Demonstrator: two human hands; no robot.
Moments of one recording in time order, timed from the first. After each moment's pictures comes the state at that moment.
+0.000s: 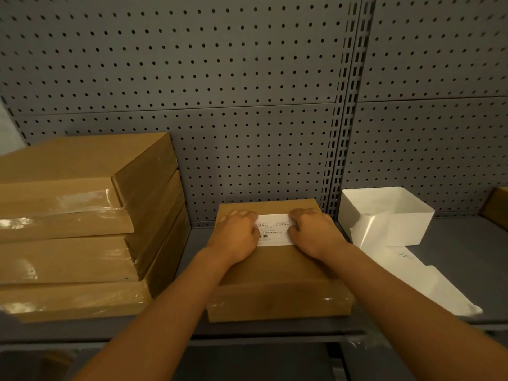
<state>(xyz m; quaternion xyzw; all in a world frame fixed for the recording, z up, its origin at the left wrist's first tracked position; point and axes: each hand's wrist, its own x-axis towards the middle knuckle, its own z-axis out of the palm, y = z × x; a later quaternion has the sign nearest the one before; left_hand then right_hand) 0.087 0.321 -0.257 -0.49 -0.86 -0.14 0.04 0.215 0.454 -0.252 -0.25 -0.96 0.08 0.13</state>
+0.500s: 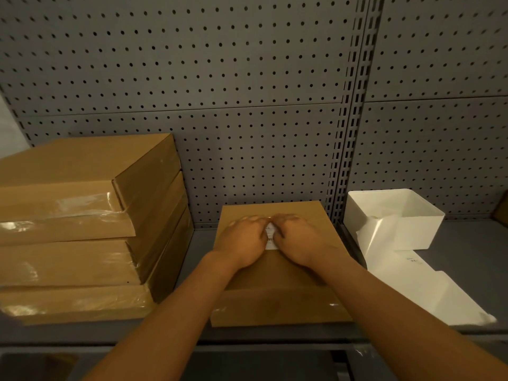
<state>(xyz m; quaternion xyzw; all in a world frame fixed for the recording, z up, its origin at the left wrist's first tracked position) 0.091 0.324 -0.258 -0.53 -0.83 -0.15 0.01 0.191 0.438 -0.260 -0.17 -0.97 0.15 0.13</state>
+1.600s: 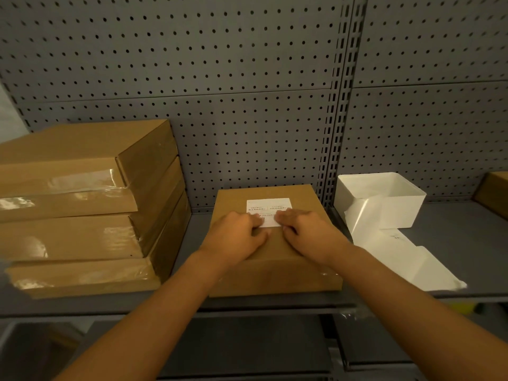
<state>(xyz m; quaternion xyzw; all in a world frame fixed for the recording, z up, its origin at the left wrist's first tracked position) 0.133 0.282 -0.249 -0.50 -0.85 -0.17 0.02 0.253 0.421 -0.256 -0.16 -0.97 0.14 0.11</state>
